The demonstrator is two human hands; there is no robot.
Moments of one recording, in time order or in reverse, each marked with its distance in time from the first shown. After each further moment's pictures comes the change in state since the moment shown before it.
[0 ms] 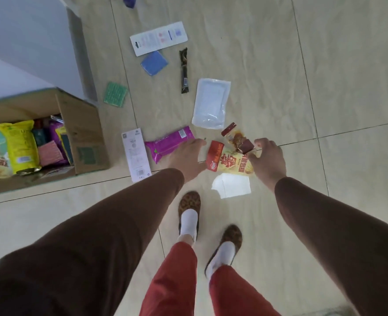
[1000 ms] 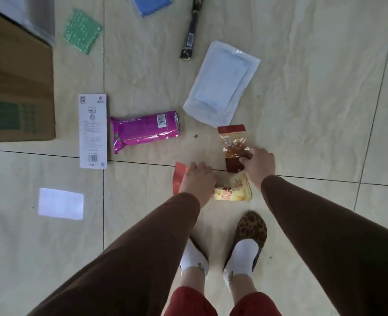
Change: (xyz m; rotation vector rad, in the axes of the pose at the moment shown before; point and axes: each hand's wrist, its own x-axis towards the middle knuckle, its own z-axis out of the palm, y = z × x) left_hand 0.154 -0.005 0.216 0.523 -0.130 -0.024; right_hand 0.224 0.106 0.150 -0.273 -0.274 -0.071
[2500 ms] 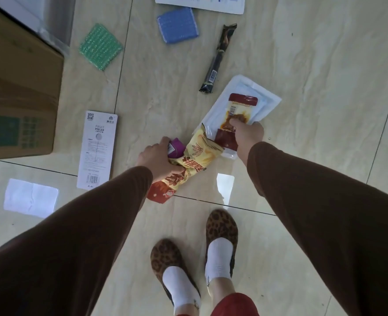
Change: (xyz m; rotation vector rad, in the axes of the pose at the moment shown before) left_hand 0.036 -0.186 -0.022 -0.871 0.032 -0.511; right_hand 0.092 -0.174 -0.045 0.891 0.105 0.314
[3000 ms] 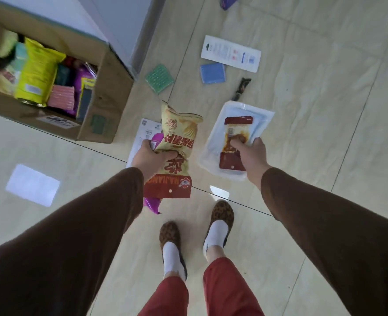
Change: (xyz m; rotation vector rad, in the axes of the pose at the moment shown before) left_hand -0.177 -0.025 -0.144 -0.816 0.151 -0.313; right_hand -0.212 -0.079 -0.050 -0.221 -0.249 -0.261
